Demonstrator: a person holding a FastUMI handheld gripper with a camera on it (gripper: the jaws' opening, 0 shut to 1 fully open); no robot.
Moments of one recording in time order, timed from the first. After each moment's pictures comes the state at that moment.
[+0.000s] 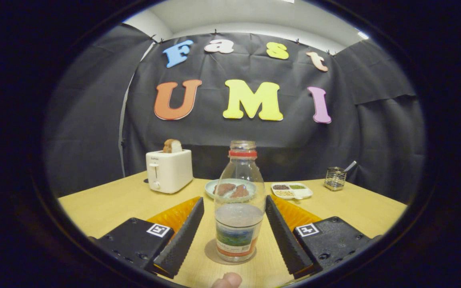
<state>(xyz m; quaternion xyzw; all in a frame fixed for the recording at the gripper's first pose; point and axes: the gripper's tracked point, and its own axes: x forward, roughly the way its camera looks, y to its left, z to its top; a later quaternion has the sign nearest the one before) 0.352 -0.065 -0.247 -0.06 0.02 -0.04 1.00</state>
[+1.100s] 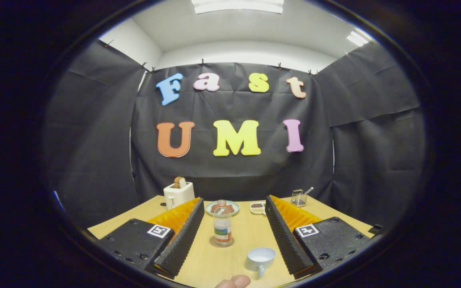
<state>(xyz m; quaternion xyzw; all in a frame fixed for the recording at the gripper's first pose) 0.122 -0.079 -0.091 -0.03 0.00 -0.06 1.00</state>
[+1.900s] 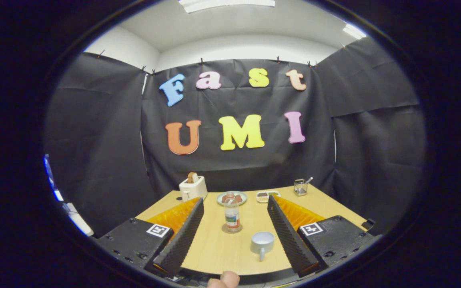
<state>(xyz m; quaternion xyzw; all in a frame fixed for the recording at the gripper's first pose) 0.041 -0.071 -0.044 -0.01 0.03 -0.04 1.00</state>
